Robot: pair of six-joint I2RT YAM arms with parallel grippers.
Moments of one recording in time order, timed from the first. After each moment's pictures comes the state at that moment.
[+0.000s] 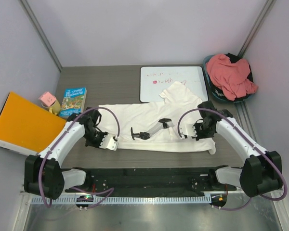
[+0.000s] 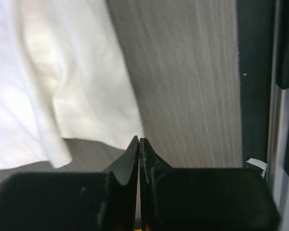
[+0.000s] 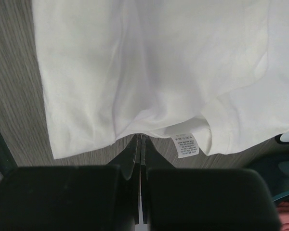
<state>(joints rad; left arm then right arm) -0.22 1.22 0.82 -1.15 0.29 1.66 0.24 1.23 0.86 -0.99 -0.11 -1.49</state>
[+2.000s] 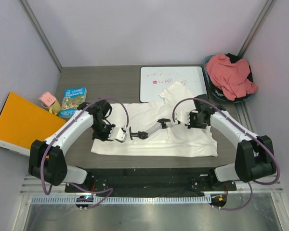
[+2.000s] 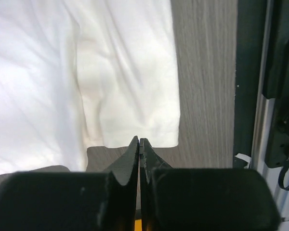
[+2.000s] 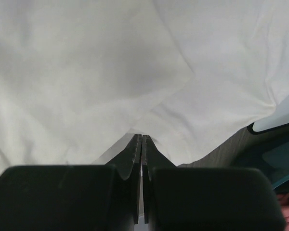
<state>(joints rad) -0.37 1.37 1.05 -1.25 0.28 1.44 0.25 1.36 0.90 -0.74 -0.10 -1.27</state>
